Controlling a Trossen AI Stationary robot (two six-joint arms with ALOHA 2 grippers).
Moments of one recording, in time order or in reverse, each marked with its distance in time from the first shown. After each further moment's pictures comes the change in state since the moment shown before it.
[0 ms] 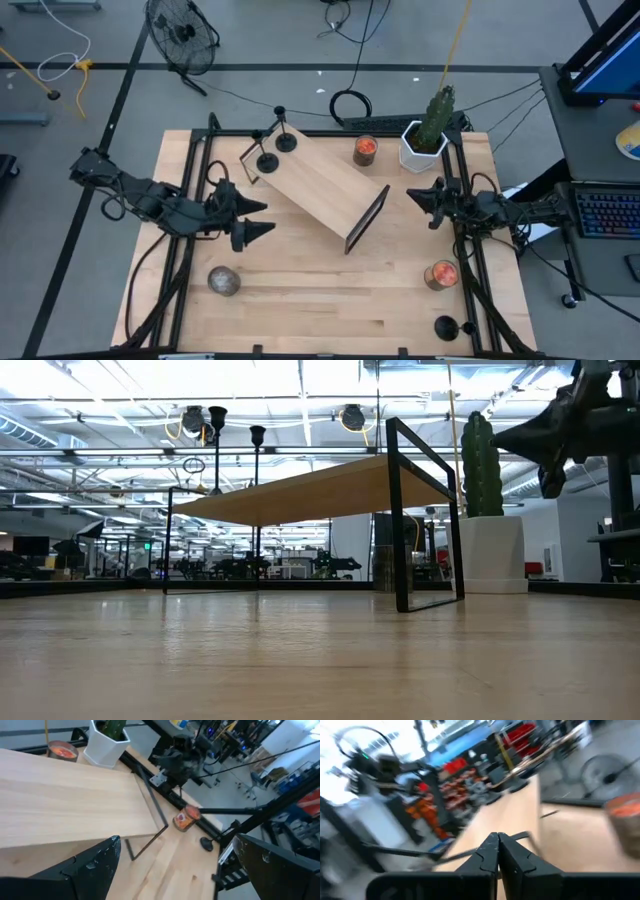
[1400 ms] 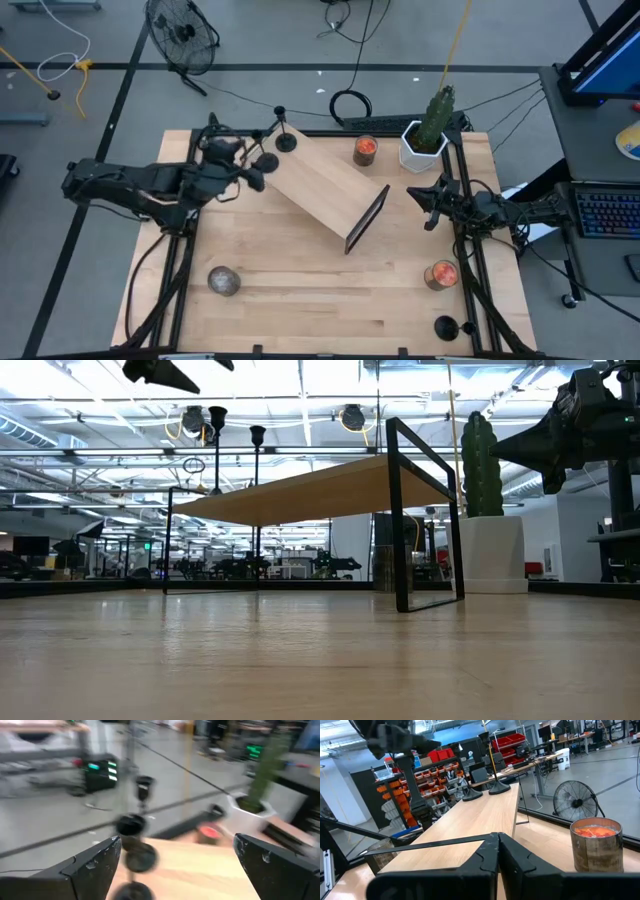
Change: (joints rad) left arm 0.342 0.000 0.001 -0.068 -0.374 0.316; right arm 0.000 0.000 0.000 -0.039 0.064 -0.239
